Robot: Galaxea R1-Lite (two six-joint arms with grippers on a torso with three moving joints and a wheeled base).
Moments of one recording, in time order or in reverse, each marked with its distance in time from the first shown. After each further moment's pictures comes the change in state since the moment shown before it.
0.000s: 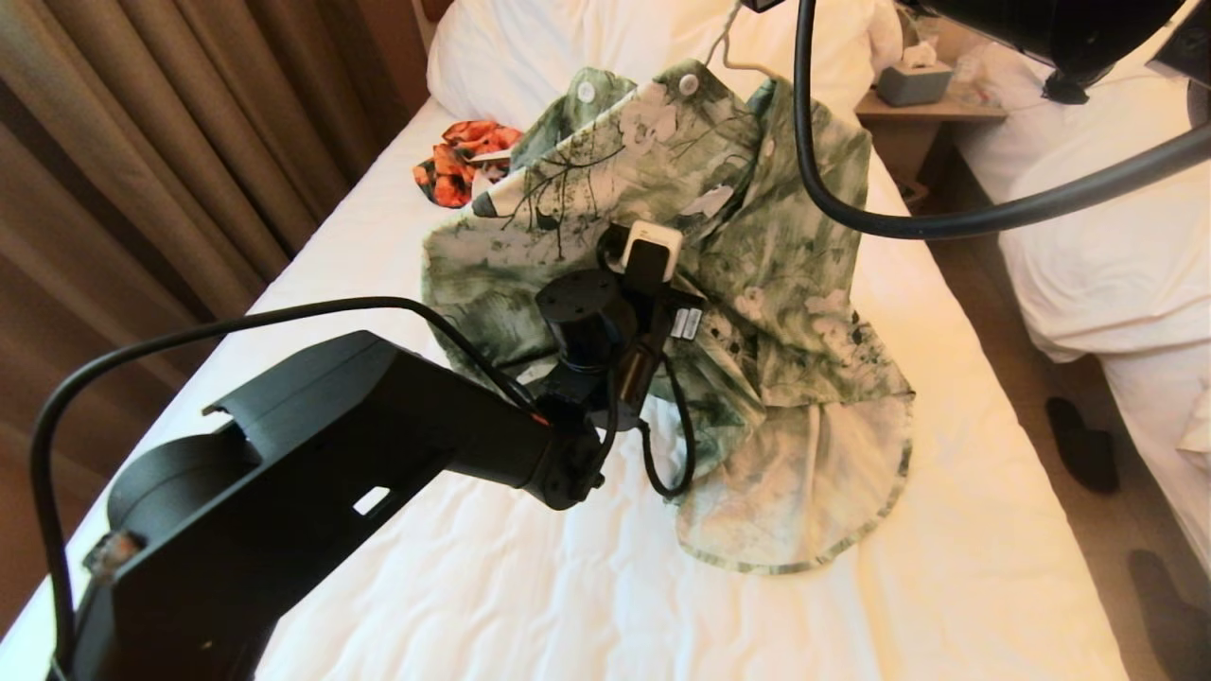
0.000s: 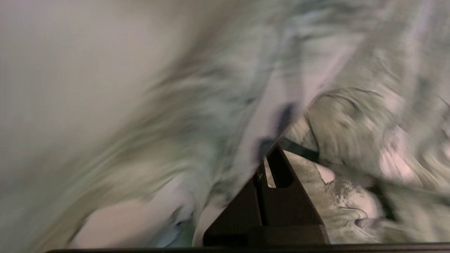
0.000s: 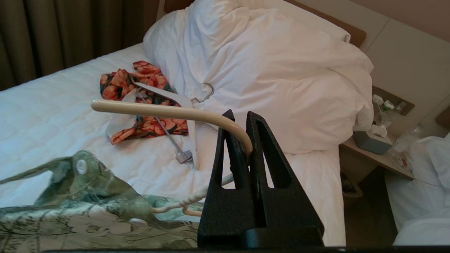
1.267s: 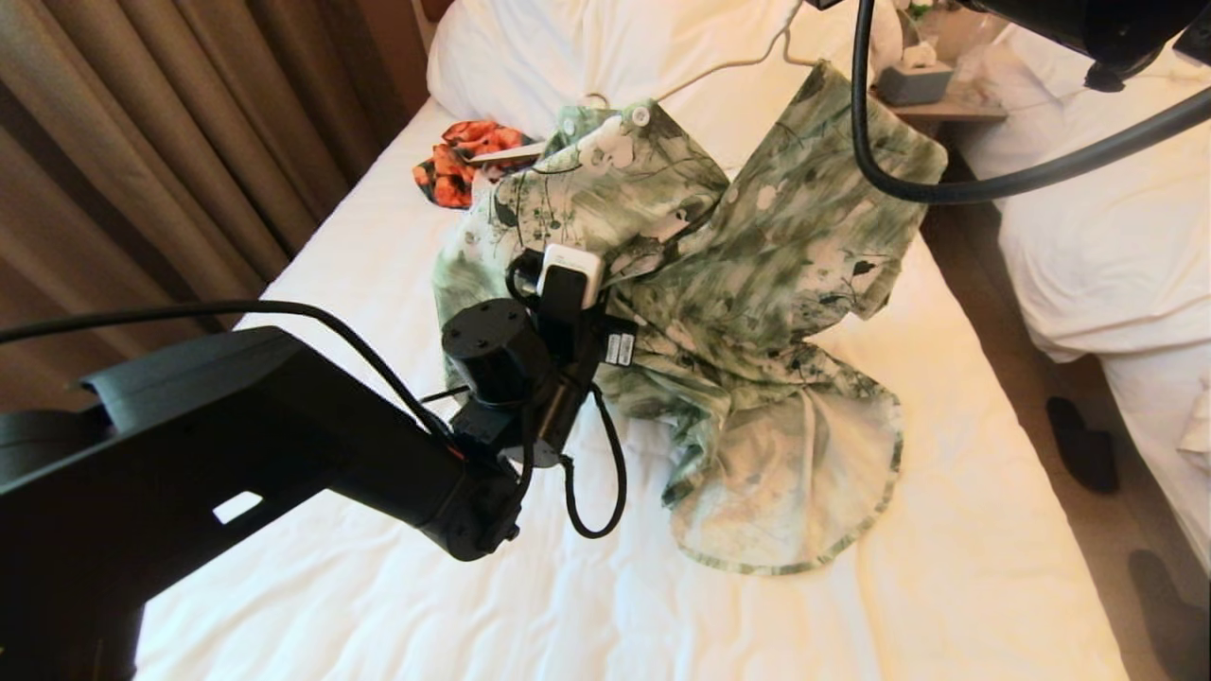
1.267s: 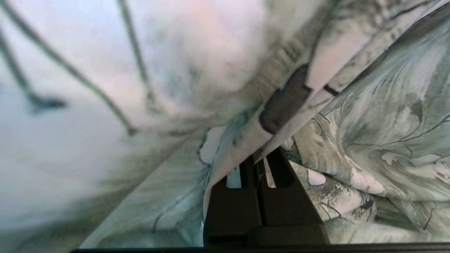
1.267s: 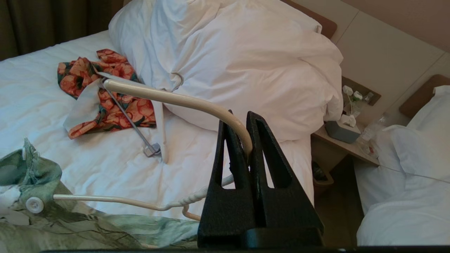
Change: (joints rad) left arm 0.064 -0.160 0.389 -0.201 -0.022 -0.030; right arm -0.093 -0.014 -0.001 0.014 0.004 -0.015
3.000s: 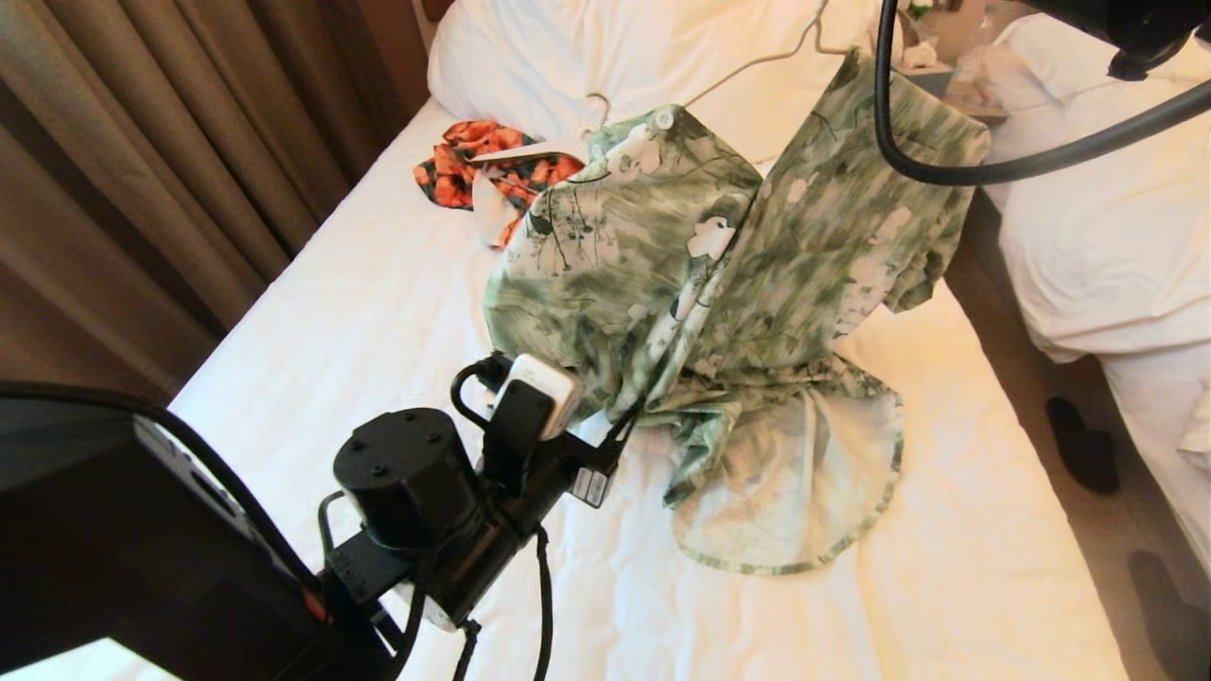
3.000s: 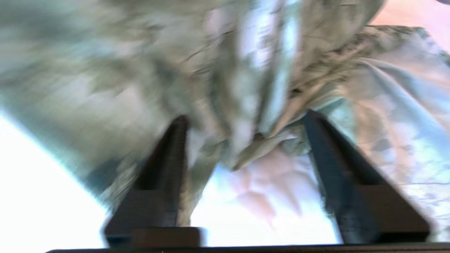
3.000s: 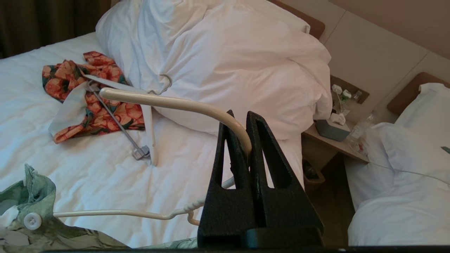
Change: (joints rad) left arm -0.105 -0.235 0.564 -0.097 -0.074 0.001; right arm -0.029 -0.014 0.001 -0.007 -0.001 0.003
